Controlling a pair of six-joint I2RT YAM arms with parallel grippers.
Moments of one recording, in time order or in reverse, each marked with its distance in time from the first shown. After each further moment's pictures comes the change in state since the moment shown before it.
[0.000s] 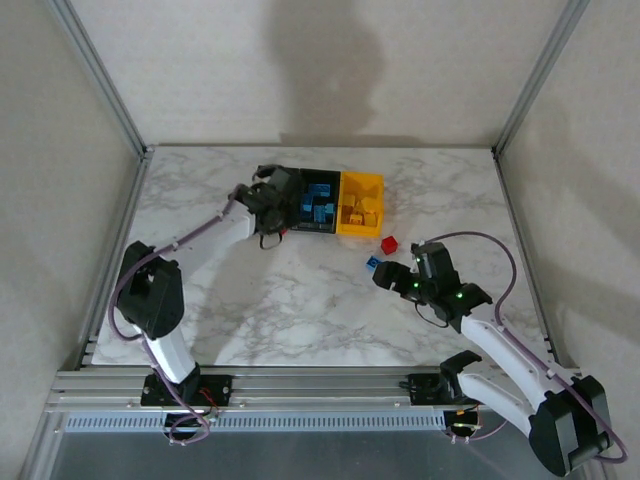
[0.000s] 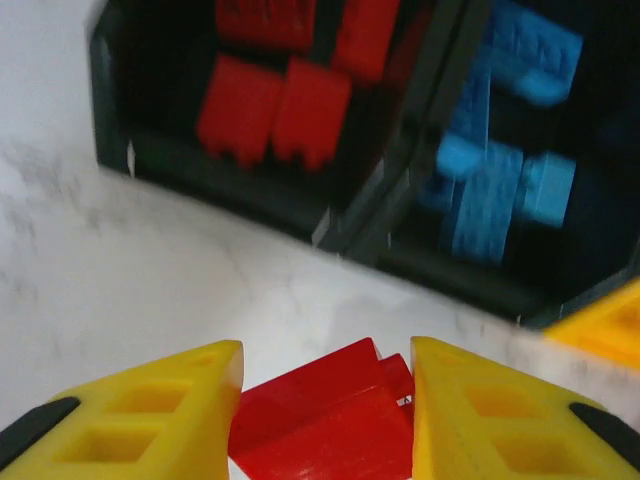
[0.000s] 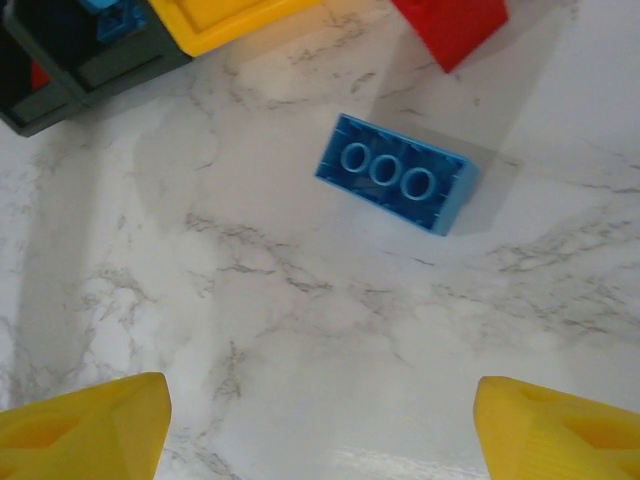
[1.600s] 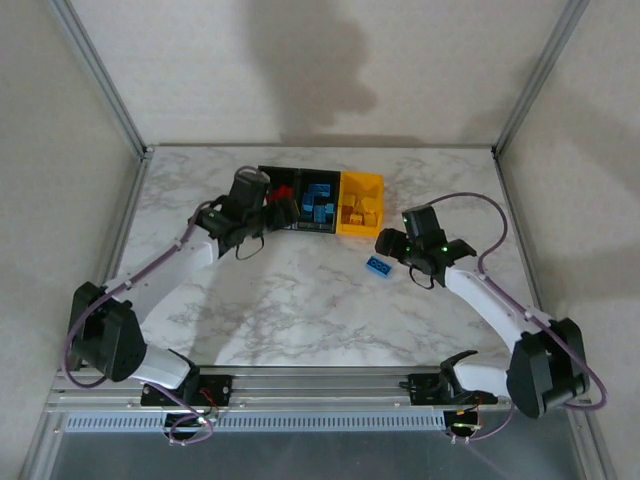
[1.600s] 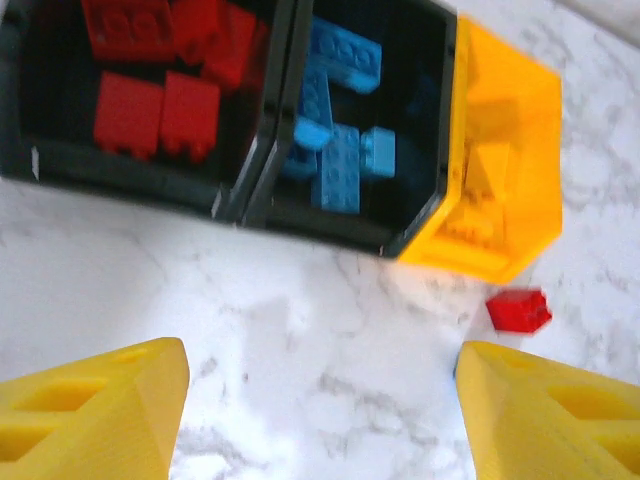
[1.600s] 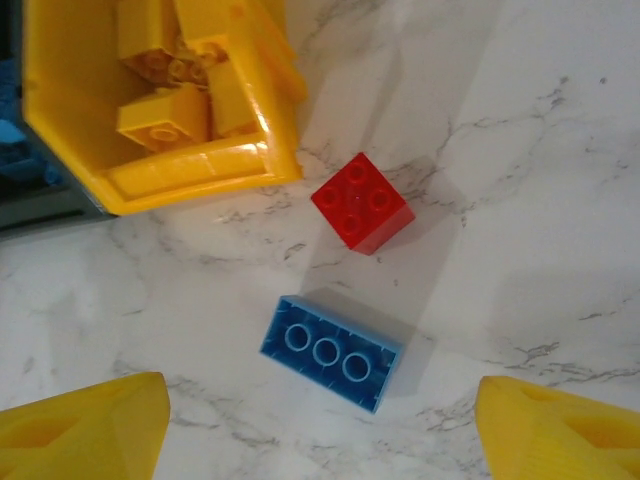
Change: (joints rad) left arm 0.018 -0.349 -0.350 0.276 0.258 0.101; right arm -0.054 0.352 0.319 -0.098 0.221 -0.085
